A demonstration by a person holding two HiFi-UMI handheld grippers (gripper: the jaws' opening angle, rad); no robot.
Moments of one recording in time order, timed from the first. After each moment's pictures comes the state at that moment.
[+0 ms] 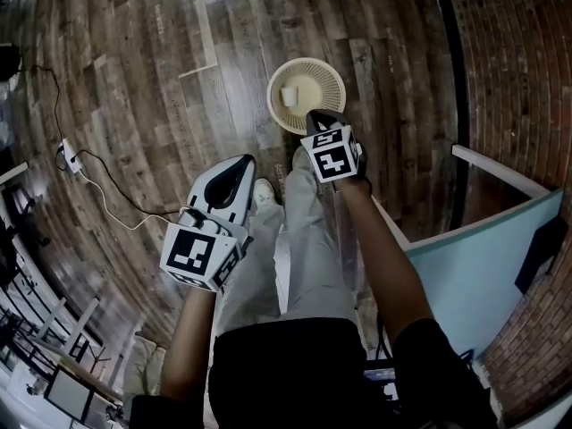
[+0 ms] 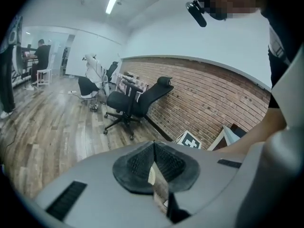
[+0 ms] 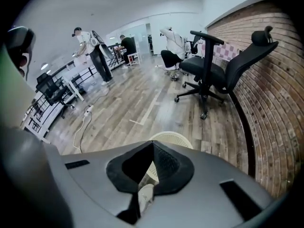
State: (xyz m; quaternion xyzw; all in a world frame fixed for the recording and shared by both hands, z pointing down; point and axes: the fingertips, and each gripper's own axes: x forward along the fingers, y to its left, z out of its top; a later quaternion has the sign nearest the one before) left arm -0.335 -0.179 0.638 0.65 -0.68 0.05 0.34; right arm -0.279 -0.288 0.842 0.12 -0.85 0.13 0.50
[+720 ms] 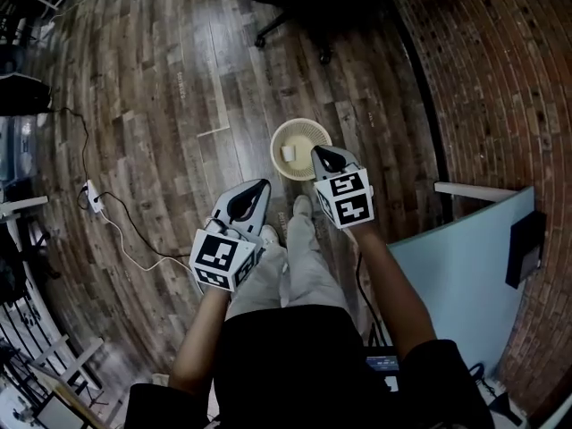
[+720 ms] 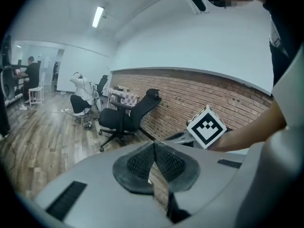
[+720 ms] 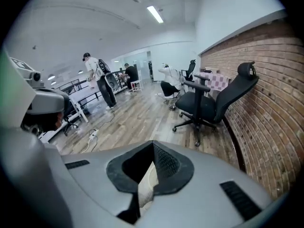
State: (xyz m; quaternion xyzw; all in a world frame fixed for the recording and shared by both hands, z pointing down) left arm -0.307 -0.174 0.507 0.69 -0.67 0.05 0.26; right arm -0.268 -0.285 0.601 0.14 -0.91 0.11 0.38
